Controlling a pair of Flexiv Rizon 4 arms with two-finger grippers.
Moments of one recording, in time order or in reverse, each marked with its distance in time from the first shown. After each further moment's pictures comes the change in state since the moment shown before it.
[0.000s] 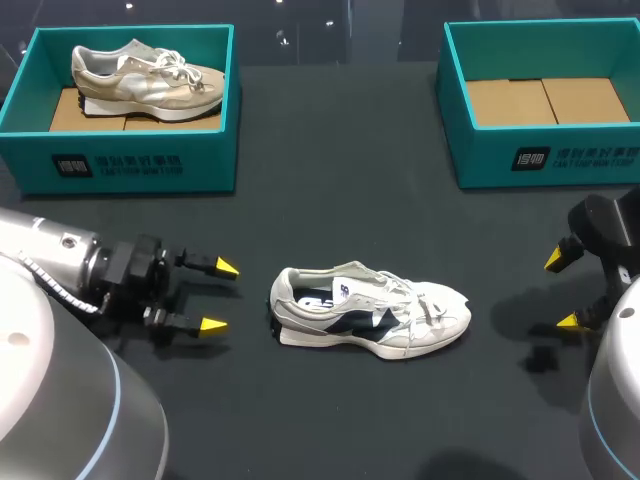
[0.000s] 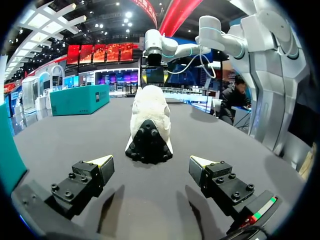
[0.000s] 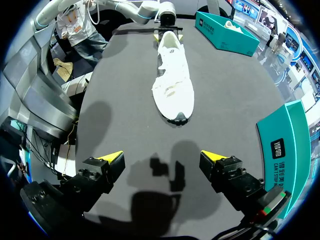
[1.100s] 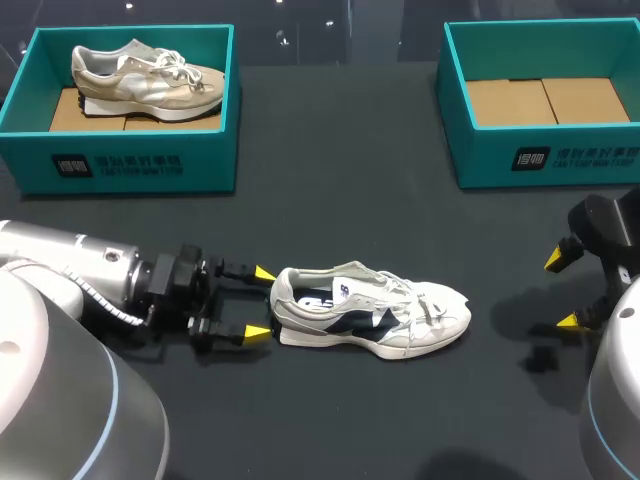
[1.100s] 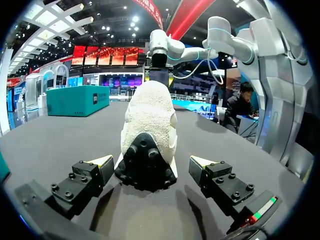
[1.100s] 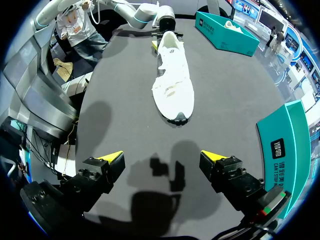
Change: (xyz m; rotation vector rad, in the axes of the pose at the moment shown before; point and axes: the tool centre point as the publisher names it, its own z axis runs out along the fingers) left arm 0.004 -0.012 0.059 0.053 -0.018 -0.047; right arm 0.000 0.000 0.000 0.000 0.000 0.000
